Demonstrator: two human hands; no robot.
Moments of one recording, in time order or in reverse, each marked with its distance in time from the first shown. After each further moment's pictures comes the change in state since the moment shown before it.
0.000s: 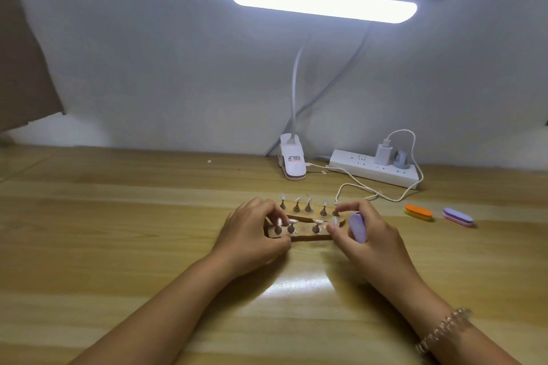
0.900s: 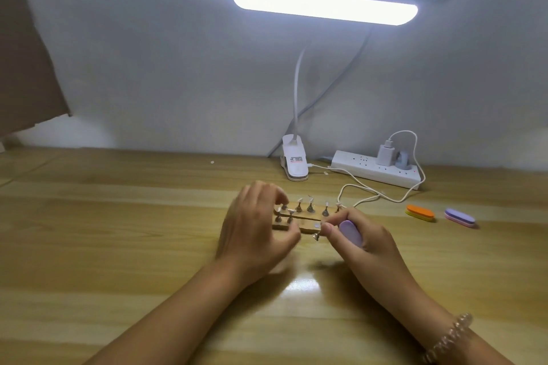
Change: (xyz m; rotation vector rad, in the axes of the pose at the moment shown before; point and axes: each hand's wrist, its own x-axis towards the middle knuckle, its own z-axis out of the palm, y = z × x) left_hand -0.008 0.017 0.000 0.234 0.337 0.201; right_hand -0.009 -0.013 0.005 0.226 -0.017 -0.108
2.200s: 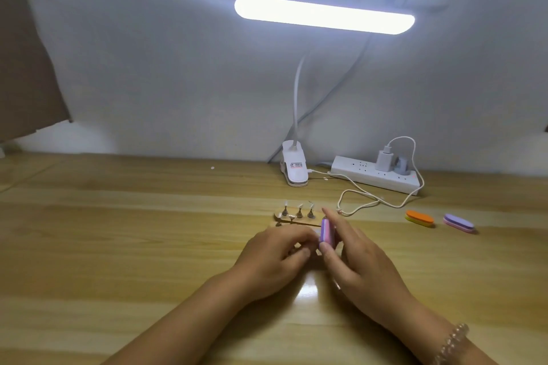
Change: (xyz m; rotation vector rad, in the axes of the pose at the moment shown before) left_hand -0.006 0.007 0.008 -0.391 -0.471 -0.025; right_hand -0.007 0.007 0.006 -0.350 -0.117 -0.146
